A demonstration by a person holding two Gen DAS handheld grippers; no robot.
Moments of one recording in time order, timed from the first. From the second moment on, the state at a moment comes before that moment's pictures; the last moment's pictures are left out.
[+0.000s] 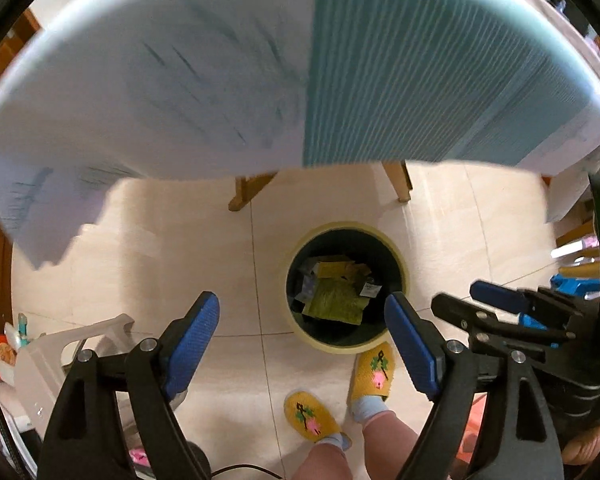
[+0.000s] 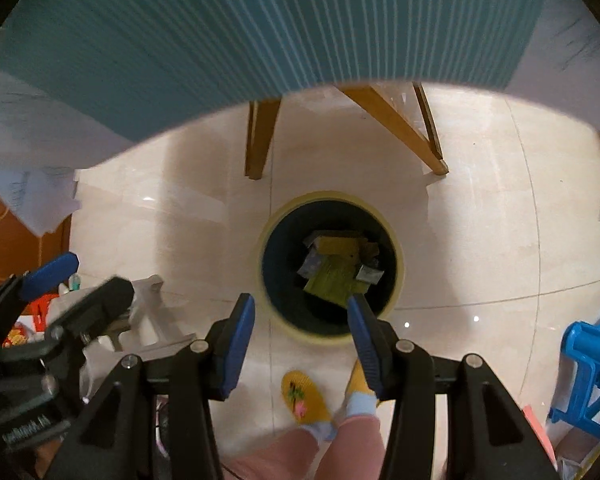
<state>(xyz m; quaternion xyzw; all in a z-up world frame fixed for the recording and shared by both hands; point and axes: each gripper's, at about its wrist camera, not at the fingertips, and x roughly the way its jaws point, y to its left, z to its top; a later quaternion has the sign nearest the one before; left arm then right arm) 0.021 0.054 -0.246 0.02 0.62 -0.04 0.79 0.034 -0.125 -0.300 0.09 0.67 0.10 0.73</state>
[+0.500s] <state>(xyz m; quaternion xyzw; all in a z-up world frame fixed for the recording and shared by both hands) 0.017 0.089 -0.059 0.00 0.54 0.02 0.84 0.033 -0.122 -0.121 0.05 0.63 0.18 0.75</state>
